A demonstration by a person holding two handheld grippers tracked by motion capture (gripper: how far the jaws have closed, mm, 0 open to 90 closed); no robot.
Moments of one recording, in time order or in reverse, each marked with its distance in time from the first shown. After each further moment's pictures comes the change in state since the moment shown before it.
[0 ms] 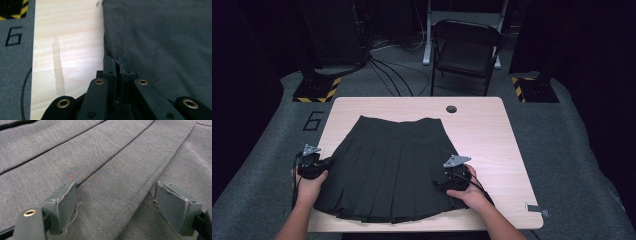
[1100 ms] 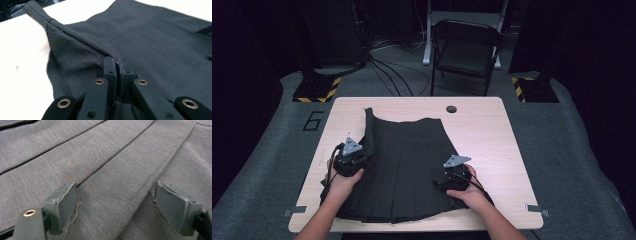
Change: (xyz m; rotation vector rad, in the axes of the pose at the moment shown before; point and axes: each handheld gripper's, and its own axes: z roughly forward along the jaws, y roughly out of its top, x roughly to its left) left arm -0.138 0.051 -0.018 -0.068 -0.182 0.298; right arm 0.000 0.000 0.000 0.001 -0.001 -0.002
